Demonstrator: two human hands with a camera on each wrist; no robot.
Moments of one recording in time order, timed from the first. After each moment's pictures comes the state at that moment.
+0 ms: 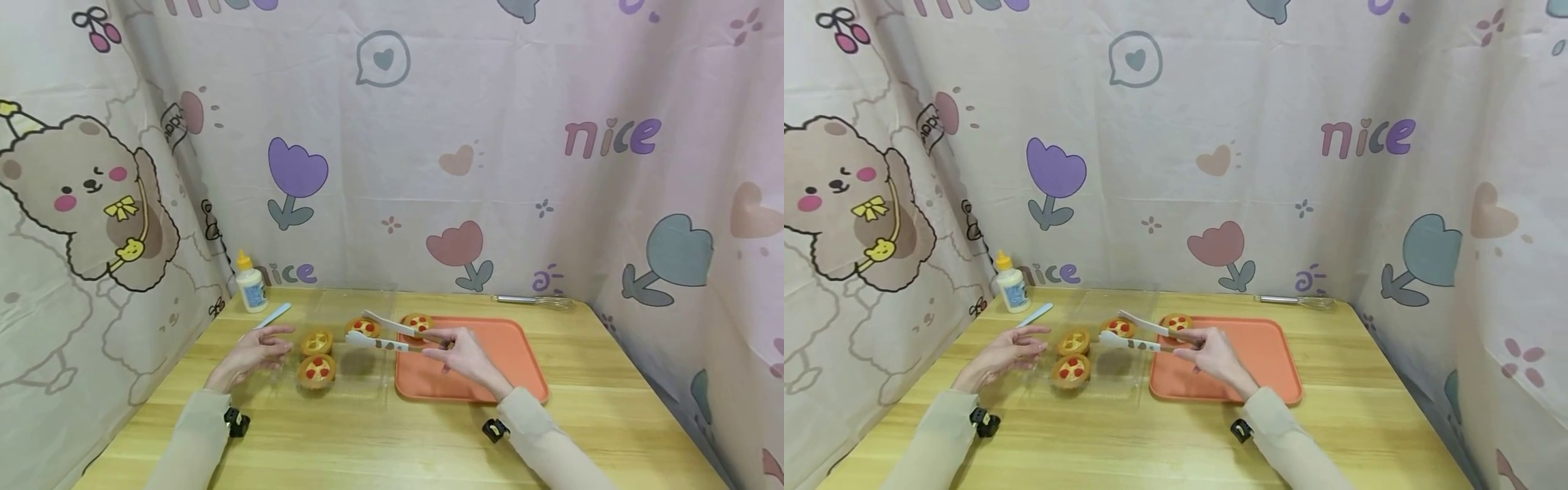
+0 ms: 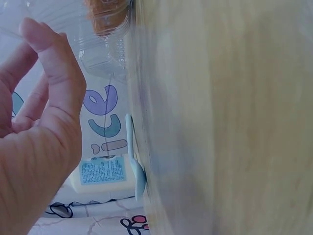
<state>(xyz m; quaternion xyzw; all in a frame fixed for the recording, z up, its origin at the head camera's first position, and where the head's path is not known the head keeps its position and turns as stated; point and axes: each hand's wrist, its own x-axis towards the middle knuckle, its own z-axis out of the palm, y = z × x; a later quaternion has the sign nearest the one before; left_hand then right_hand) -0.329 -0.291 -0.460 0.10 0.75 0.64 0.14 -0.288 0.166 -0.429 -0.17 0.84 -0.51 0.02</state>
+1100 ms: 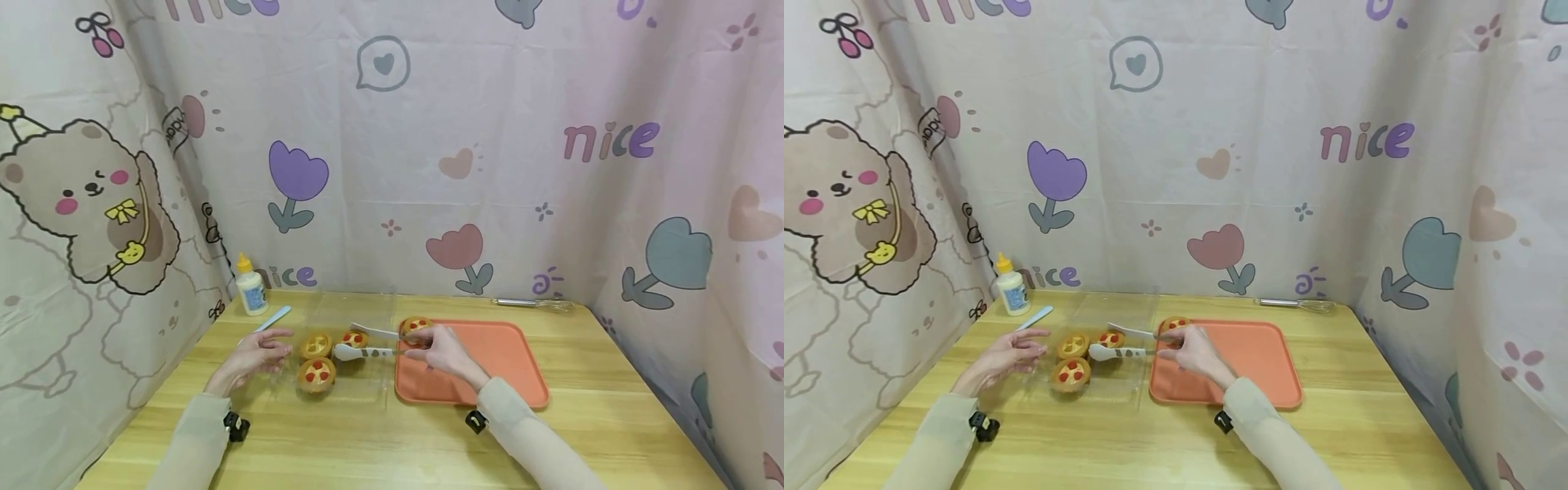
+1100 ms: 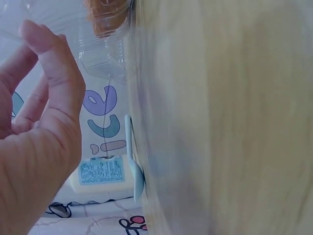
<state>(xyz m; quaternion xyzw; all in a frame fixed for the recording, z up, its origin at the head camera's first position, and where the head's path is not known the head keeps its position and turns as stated) -0.328 -0.290 -0.460 0.08 0.75 0.64 0.13 -0.304 0.135 -0.426 -0.21 0.86 -0.46 0.03</state>
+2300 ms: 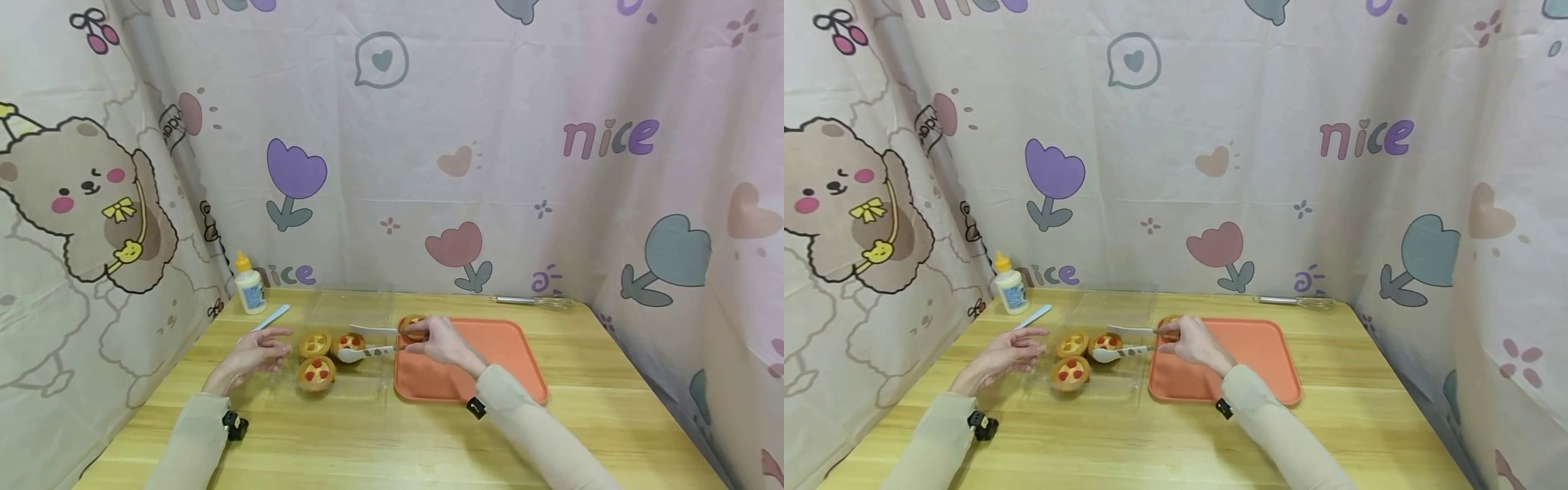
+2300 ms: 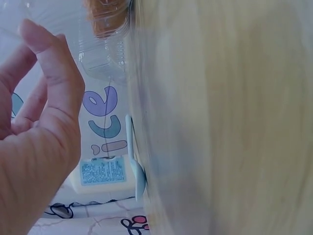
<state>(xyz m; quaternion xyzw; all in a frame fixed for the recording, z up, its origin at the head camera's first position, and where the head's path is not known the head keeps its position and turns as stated) -0.327 -0.291 -0.460 0.09 0.74 0.65 0.14 -0.313 0.135 -0.410 -0.26 0.90 -0.35 -0.01</state>
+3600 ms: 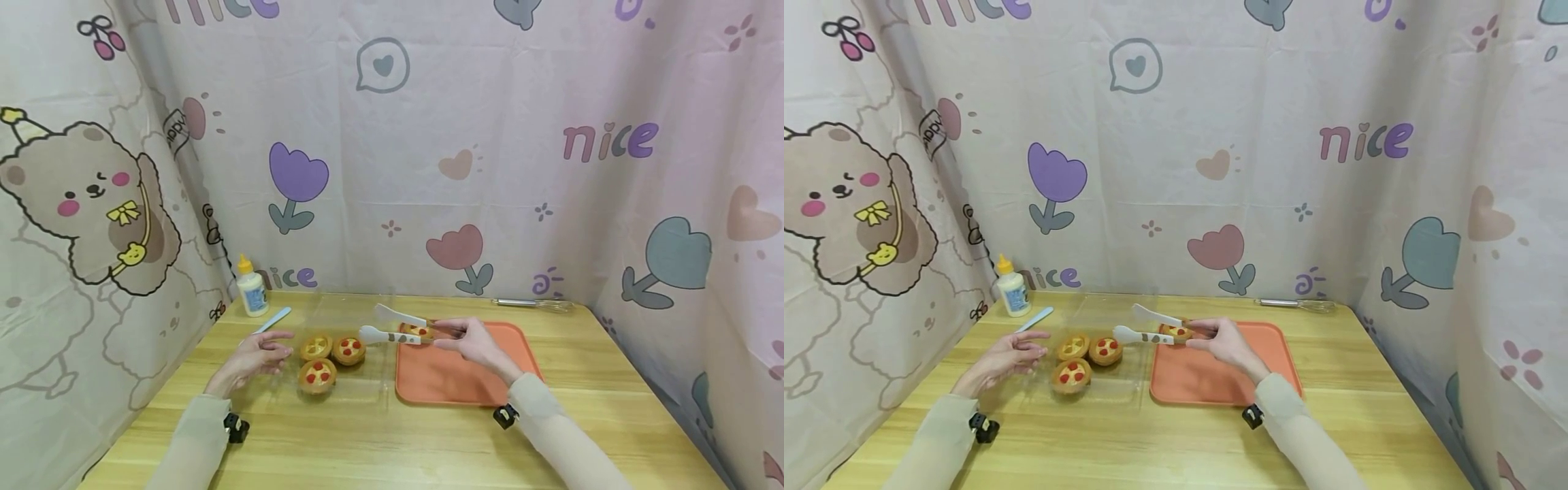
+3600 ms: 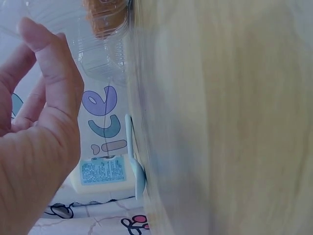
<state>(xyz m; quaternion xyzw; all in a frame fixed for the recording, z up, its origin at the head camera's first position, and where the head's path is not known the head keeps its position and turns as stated) -0.325 -0.292 -0.461 0.09 0.75 0.64 0.14 -0.311 0.193 -0.420 -0.15 0.83 -0.53 0.05</state>
